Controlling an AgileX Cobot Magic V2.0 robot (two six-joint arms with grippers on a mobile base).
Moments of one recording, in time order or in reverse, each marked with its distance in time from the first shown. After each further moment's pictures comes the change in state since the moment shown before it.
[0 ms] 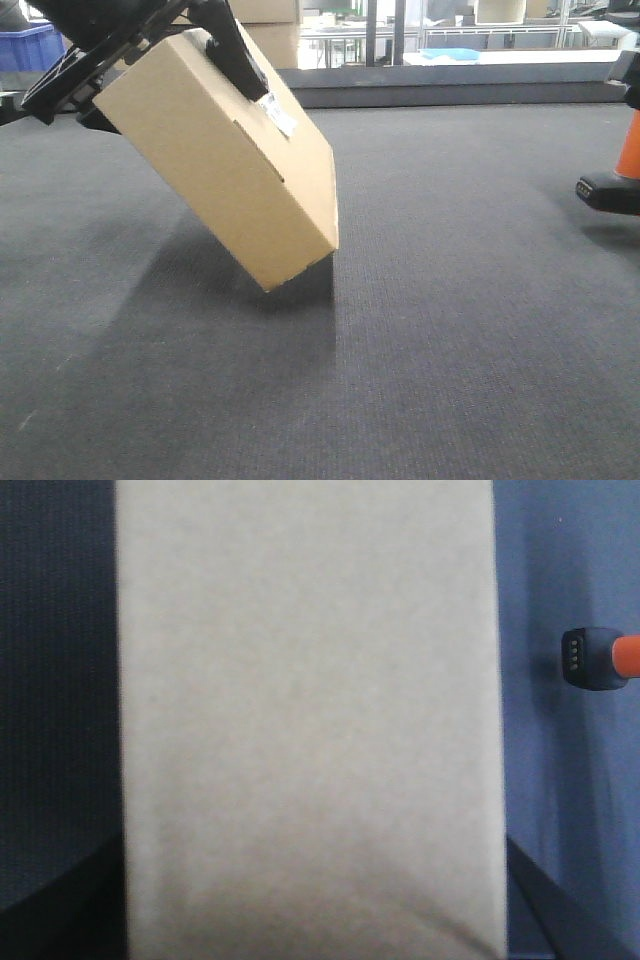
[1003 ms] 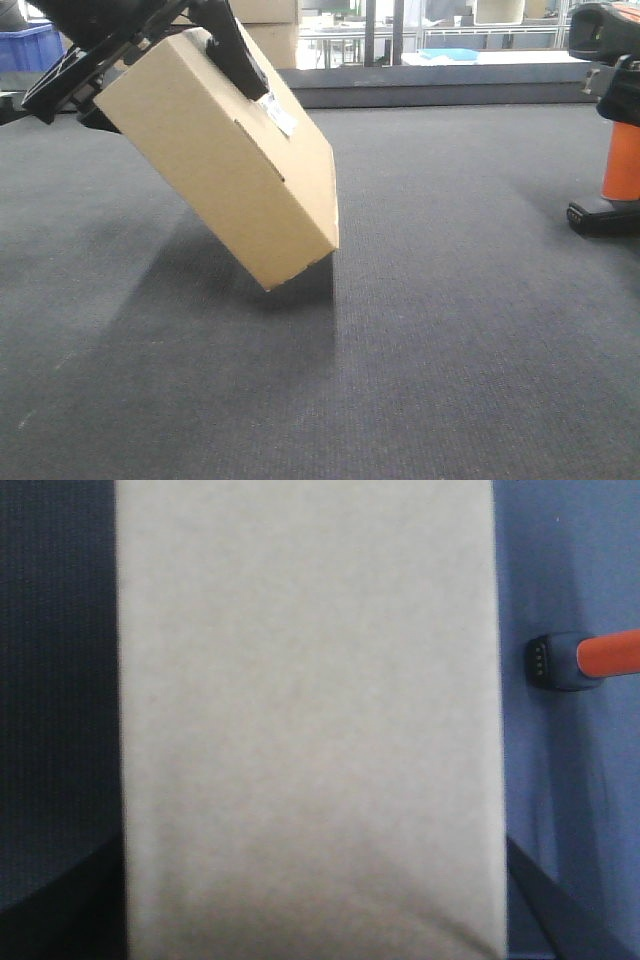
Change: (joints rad) left arm 0.000 0.000 0.000 -0.001 -0.002 0.000; right arm 0.000 0.053 0.000 -0.083 -0.077 -0.002
